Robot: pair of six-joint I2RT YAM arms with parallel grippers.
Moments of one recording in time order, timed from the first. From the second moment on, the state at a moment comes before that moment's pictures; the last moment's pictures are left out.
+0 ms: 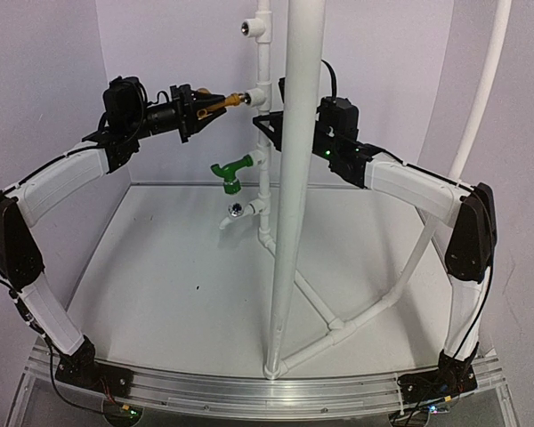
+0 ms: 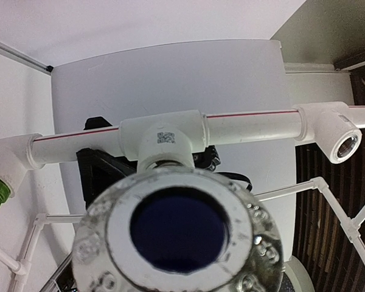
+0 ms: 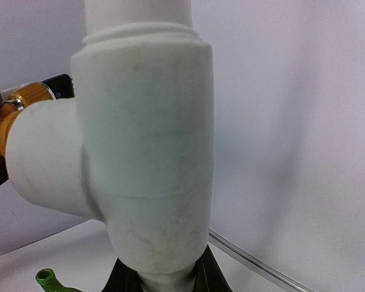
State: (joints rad) left arm -0.43 1.64 1.61 0.21 0.83 -1.57; right arm 0.69 2.00 1.88 0.18 -0.19 0.02
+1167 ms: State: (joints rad) left arm -0.46 1.66 1.63 0.17 0.78 -1.55; right arm 0.69 2.00 1.88 0.17 -0.18 0.00
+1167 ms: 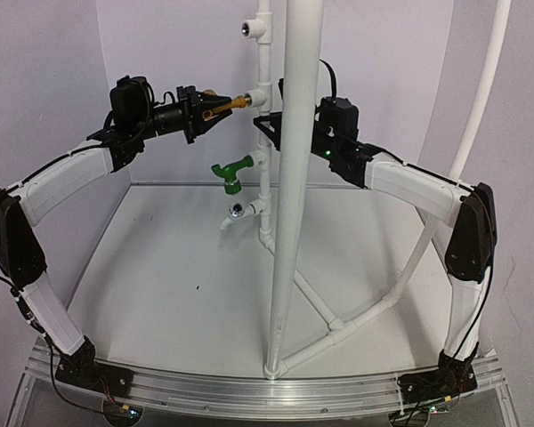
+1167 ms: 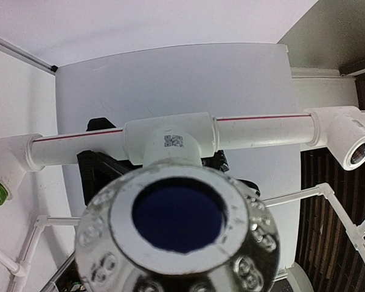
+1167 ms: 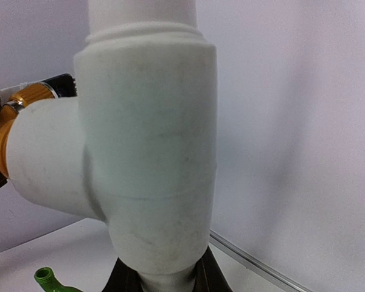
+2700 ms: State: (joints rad) left arm -0.51 1.69 1.69 0.07 0.64 -1.29; right arm 0.67 2.00 1.89 0.13 -0.18 0.00
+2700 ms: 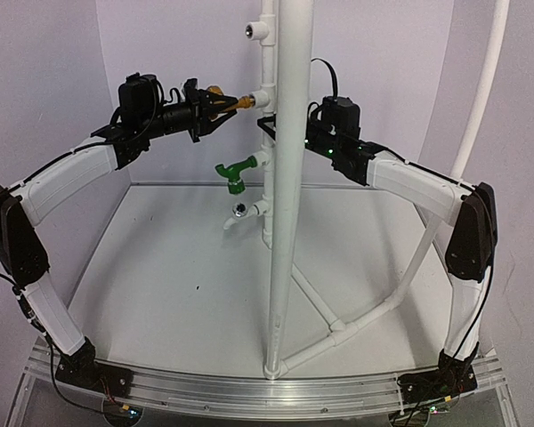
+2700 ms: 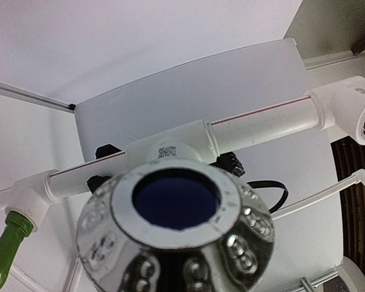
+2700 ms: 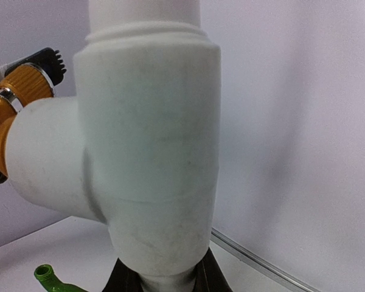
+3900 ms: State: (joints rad) left arm -0.55 1.65 1.74 -0.14 0.51 -0.53; right arm 0.67 2.00 1.89 0.13 -0.20 -0.01
